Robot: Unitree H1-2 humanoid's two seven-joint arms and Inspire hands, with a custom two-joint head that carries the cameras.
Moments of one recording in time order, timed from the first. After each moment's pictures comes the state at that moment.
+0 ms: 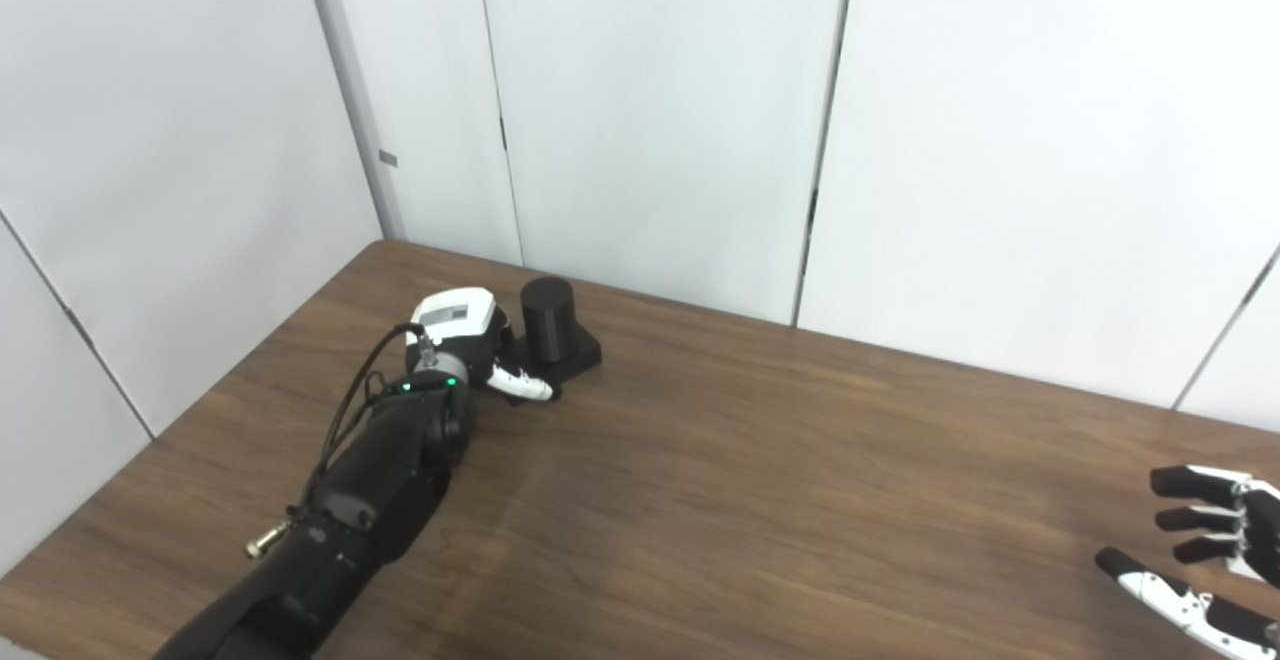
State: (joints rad) left arm -0.47 0.55 -0.21 0.36 0.85 0.38 -0.22; right arm -0.05 -0.19 -0.04 -0.30 -0.34 0.10 -0.04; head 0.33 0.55
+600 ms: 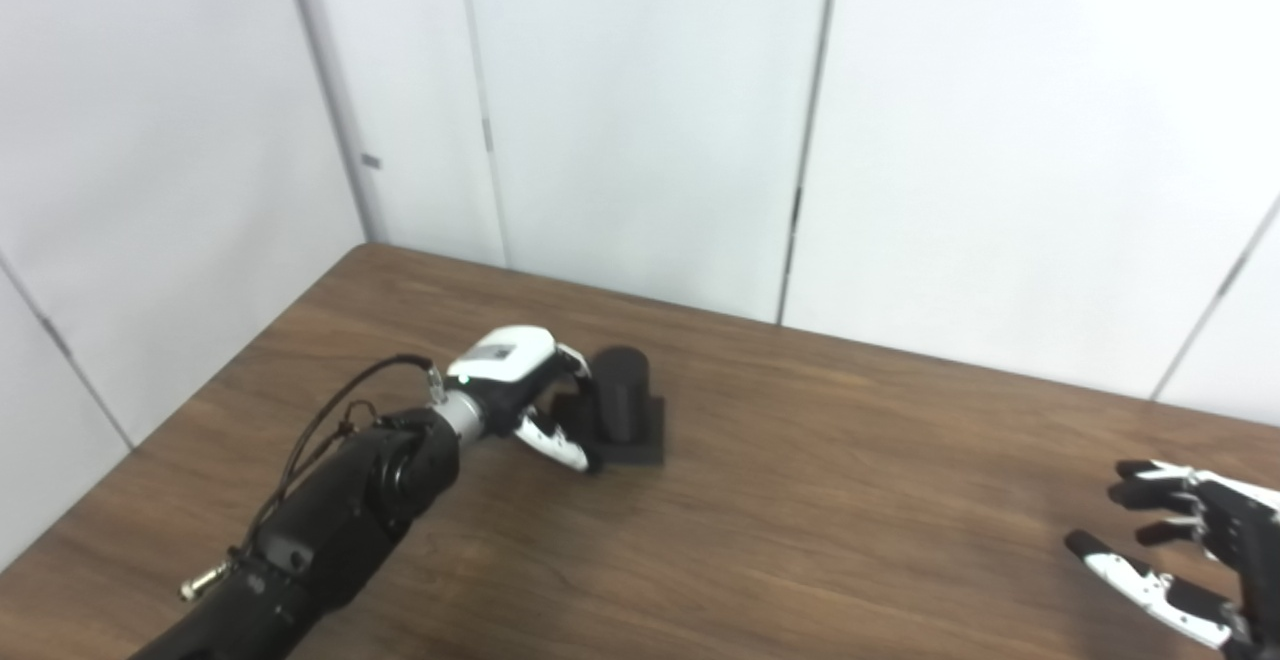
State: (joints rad) left arm -0.41 0.57 -0.33 0.23 0.62 0.01 -0.25; right arm -0.05 -0.18 -0.04 -0.24 -0.35 0.07 -0.06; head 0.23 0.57
